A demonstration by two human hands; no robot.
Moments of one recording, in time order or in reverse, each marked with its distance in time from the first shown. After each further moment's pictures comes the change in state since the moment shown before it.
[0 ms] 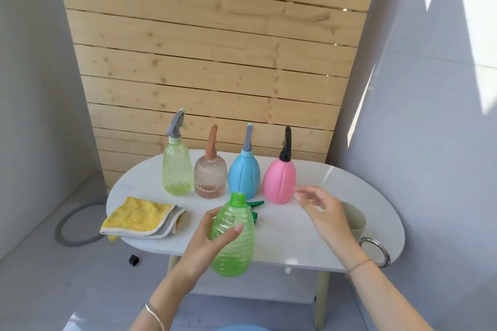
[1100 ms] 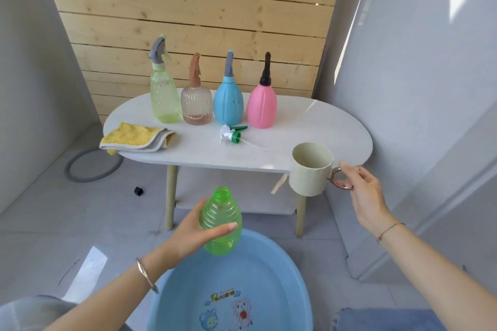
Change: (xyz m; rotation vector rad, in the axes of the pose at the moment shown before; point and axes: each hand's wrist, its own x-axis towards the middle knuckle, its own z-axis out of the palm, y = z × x) left_hand -0.108 -0.097 0.015 0.284 -0.134 -0.132; right_hand -0.129 0.060 -0.092 0.452 0.261 0.373
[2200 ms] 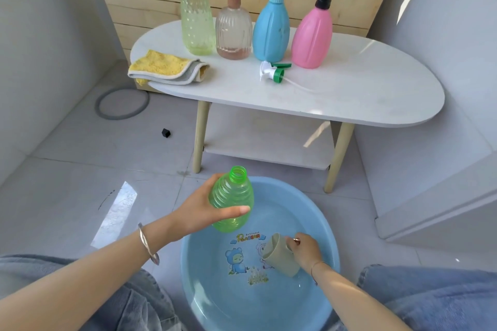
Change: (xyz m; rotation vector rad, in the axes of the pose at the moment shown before) left_hand -0.041 -0.060 -0.024 0.057 -0.014 -0.134; right_hand -0.125 0.280 0.036 -1.069 -0.446 0.444
